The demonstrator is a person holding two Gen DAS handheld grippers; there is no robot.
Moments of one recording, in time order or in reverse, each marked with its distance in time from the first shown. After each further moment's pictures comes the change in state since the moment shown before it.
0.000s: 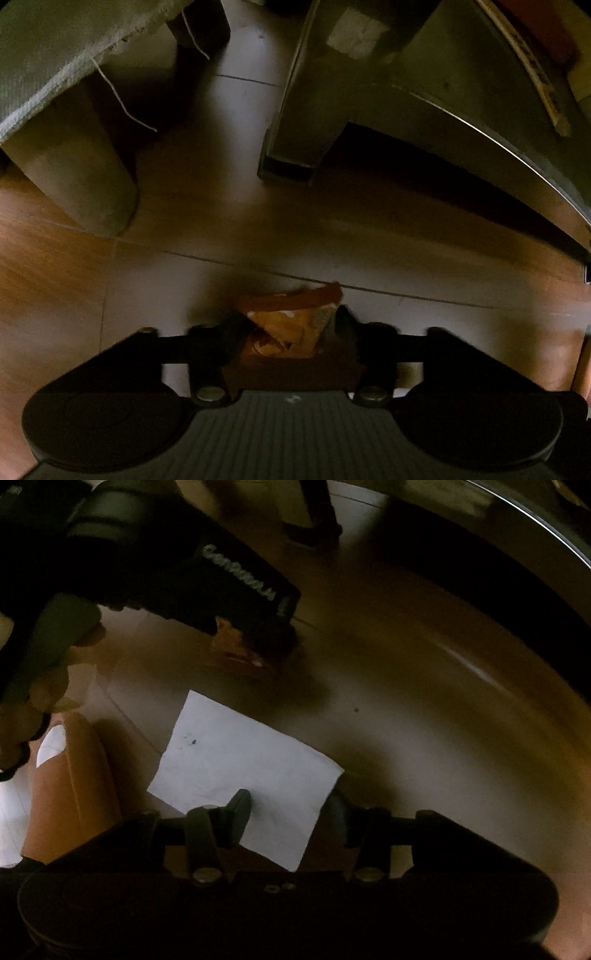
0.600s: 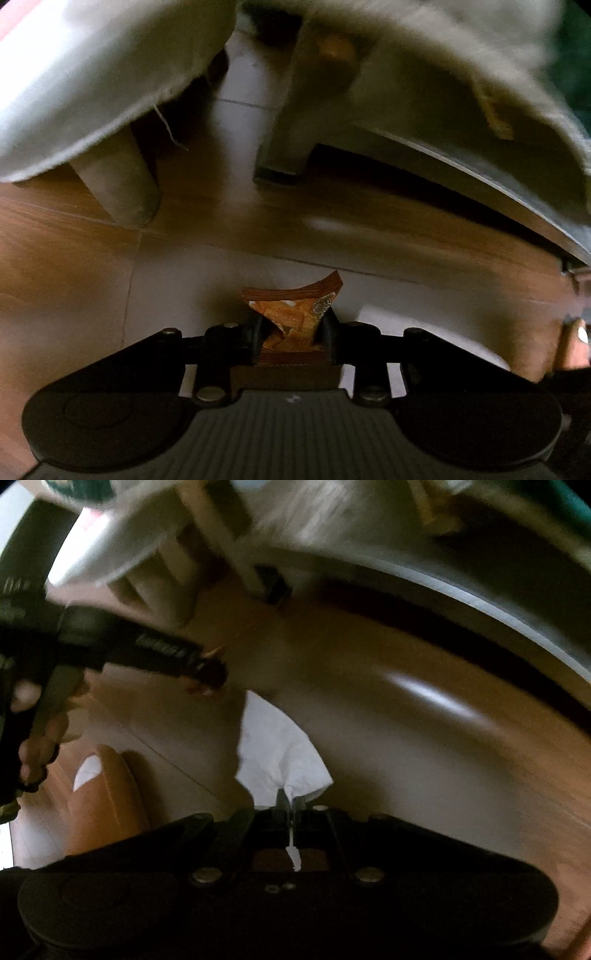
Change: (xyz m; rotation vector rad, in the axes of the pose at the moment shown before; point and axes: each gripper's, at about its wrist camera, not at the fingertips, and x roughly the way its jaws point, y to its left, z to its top) left arm -0.068 -0.009 -0.019 0.024 -0.026 -0.032; right arm -0.105 -0.031 -0.036 0.141 -0.150 -0.016
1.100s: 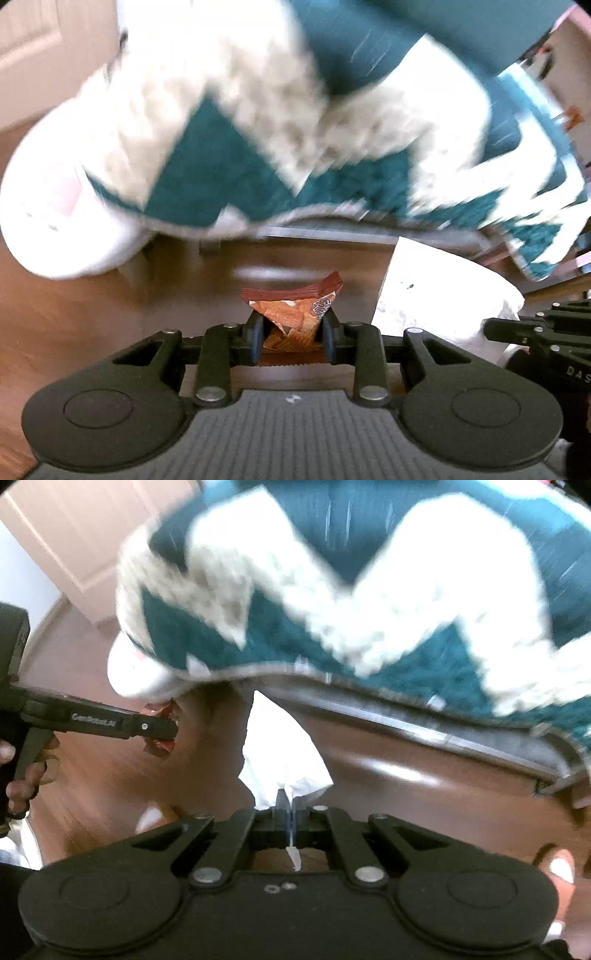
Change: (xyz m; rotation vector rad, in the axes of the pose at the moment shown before) left arm -0.221 -0.074 -0.015 0.171 -0.175 -0.093; right arm -0.227 -0.001 -0.025 0.071 -0.288 -0.019
